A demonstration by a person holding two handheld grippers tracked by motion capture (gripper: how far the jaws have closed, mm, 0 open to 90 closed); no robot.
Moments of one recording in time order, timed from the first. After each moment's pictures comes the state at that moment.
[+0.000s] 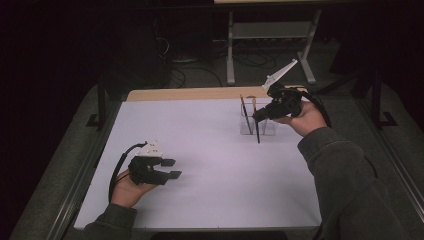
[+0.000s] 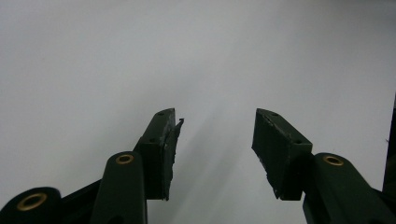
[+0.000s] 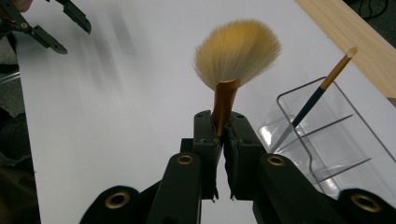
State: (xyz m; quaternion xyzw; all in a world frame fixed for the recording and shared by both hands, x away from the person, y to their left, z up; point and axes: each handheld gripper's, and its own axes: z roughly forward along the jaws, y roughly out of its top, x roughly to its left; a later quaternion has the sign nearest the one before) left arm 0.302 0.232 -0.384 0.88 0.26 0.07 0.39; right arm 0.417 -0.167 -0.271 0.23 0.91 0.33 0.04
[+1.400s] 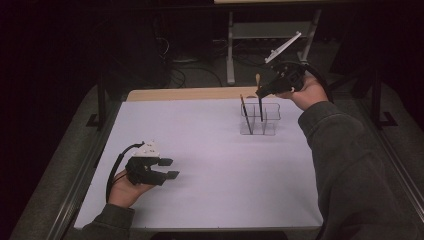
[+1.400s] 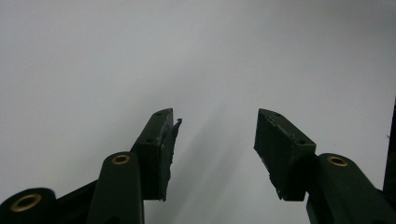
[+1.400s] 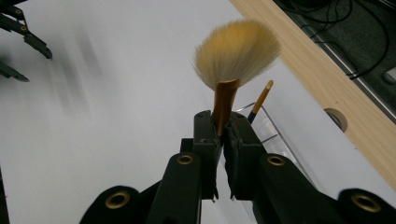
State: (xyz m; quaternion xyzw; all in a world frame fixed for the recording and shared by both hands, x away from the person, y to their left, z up) left arm 0.301 0.238 -0.383 0.88 0.26 0.08 0.39; right arm 0.463 -0.175 -0.235 0.26 0.91 0.33 0.06
